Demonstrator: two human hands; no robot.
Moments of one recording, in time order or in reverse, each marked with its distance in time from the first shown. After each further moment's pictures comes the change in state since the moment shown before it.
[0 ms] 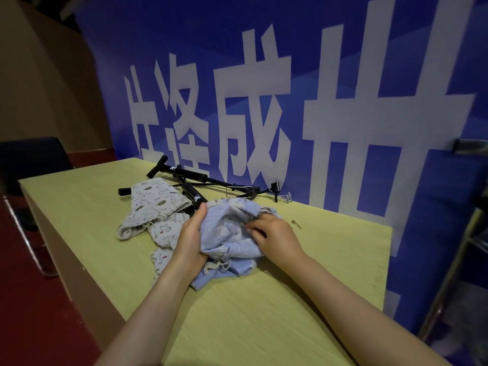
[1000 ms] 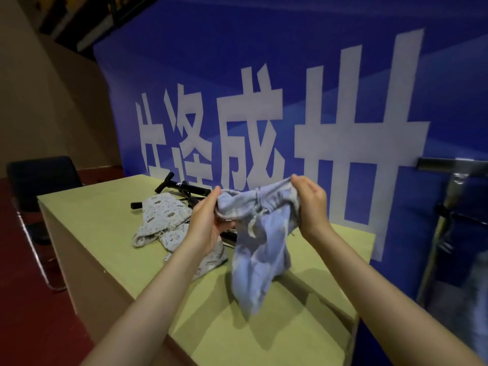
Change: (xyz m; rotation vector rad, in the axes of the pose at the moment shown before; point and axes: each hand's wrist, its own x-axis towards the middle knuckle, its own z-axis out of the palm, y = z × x) left_hand -0.024 0.058 0.052 0.078 0.125 0.063; right_hand 0.007 -0.046 -0.115 1.039 0.457 0.314
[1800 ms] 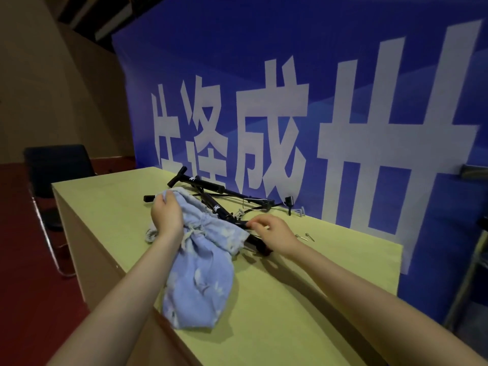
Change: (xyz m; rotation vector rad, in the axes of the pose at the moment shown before) left_hand 0.061 0.008 -0.093 0.377 0.701 0.213; right_hand 0.004 0.100 0.053 -0.782 -0.546 0.066
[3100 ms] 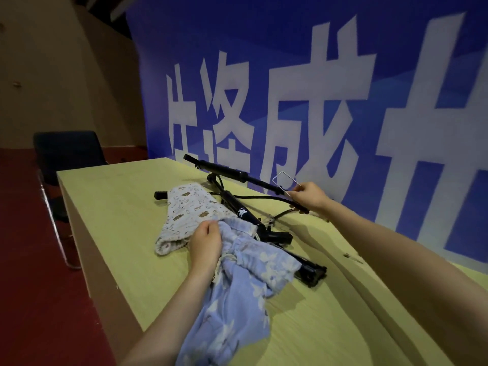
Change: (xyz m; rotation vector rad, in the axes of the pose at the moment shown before) left_hand 0.048 -0.110 0.039 0.156 -0.258 0.033; right_hand 0.185 0.067 0.000 0.031 -0.010 0.294
